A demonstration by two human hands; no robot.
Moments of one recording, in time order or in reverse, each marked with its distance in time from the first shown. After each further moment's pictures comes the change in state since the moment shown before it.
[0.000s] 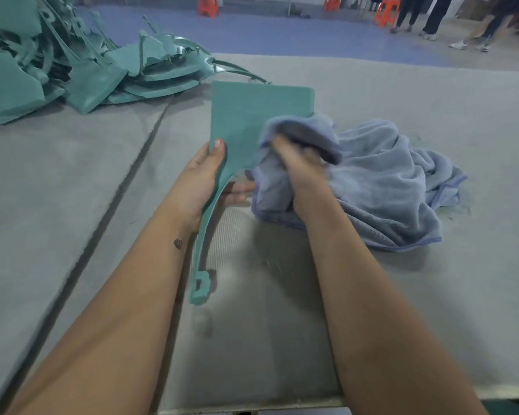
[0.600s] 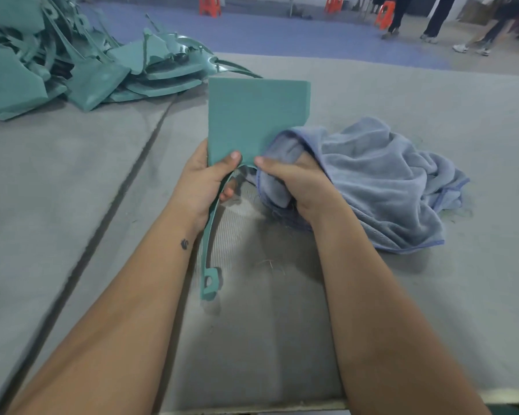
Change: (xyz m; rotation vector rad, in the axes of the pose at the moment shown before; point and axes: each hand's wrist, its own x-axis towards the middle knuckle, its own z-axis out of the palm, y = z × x) left_hand 0.004 -0.003 -0.003 0.062 0.081 0.095; right_hand 0.005 0.008 -0.002 -0.140 -0.147 0.058
